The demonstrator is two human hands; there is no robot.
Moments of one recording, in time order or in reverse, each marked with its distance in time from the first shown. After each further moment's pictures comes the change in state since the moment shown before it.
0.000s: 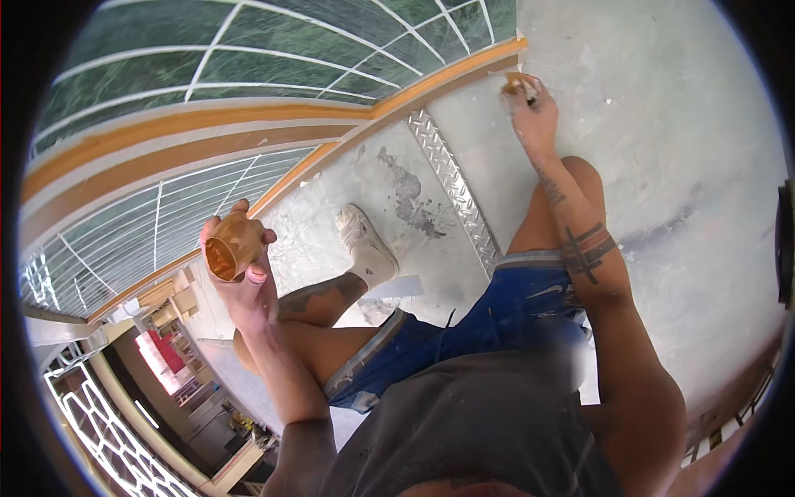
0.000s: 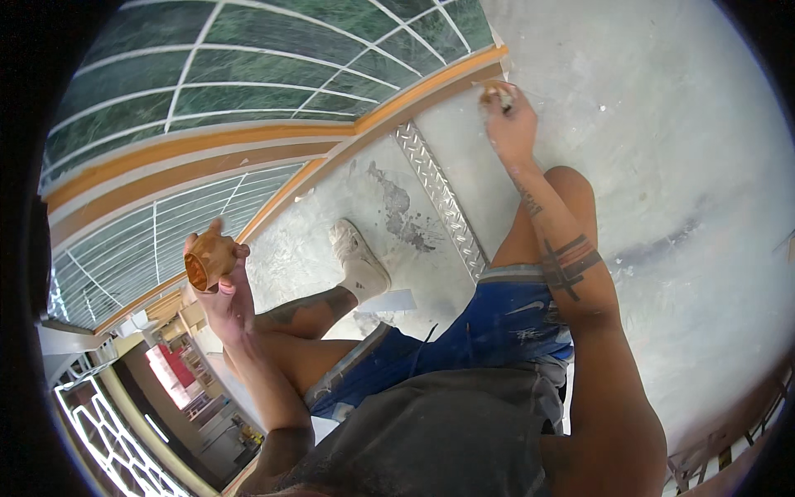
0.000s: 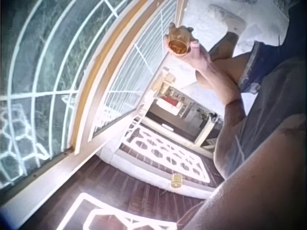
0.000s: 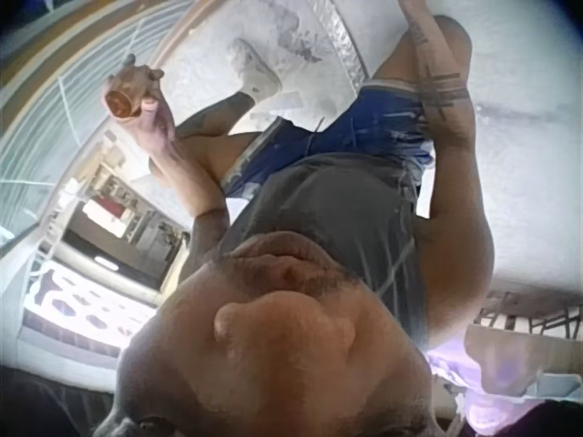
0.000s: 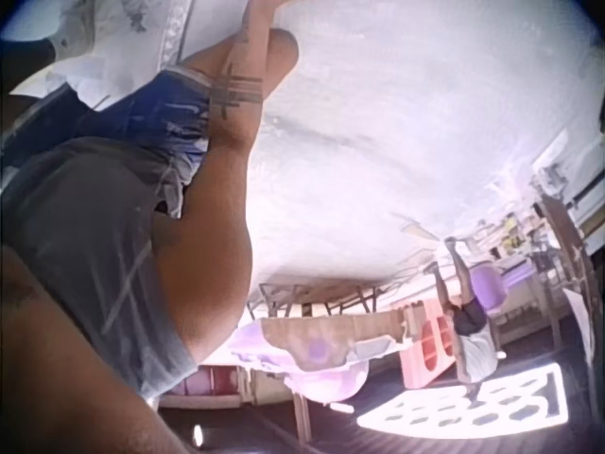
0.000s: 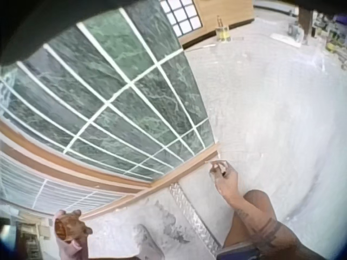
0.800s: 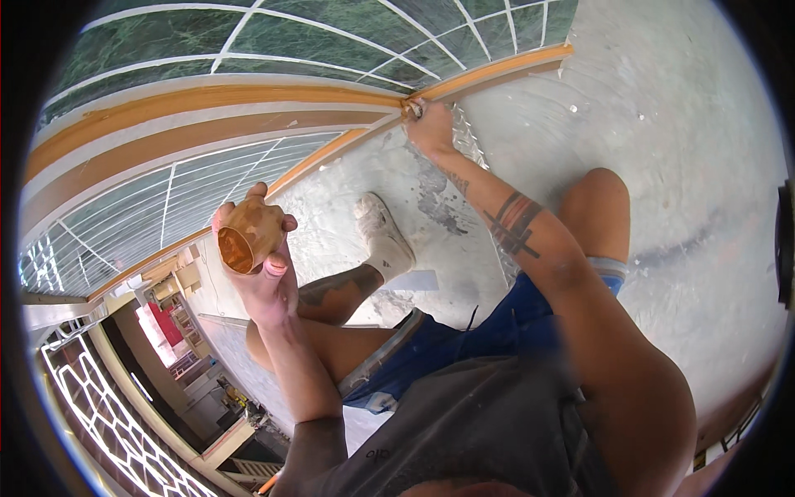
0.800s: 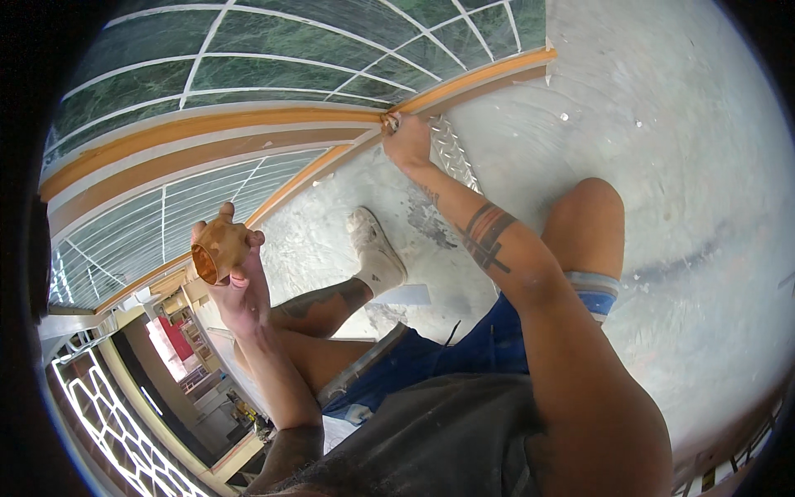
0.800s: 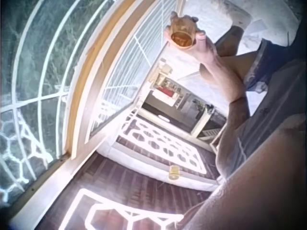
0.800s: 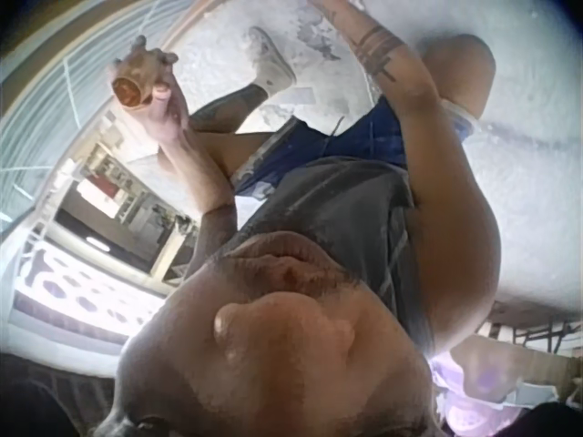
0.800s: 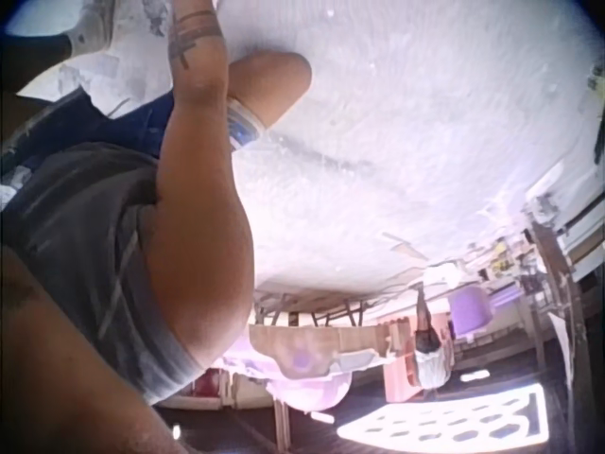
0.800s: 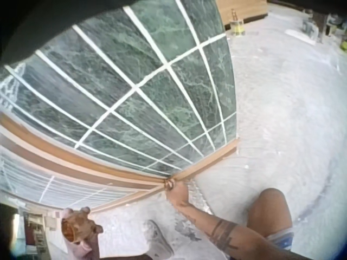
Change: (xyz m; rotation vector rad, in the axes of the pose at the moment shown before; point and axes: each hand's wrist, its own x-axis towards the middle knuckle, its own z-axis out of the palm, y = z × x) left_hand 0.010 -0.003 -0.003 -0.045 0.039 0.050; right_hand -0.098 -0.043 0.202 -0.106 -0.378 0.125
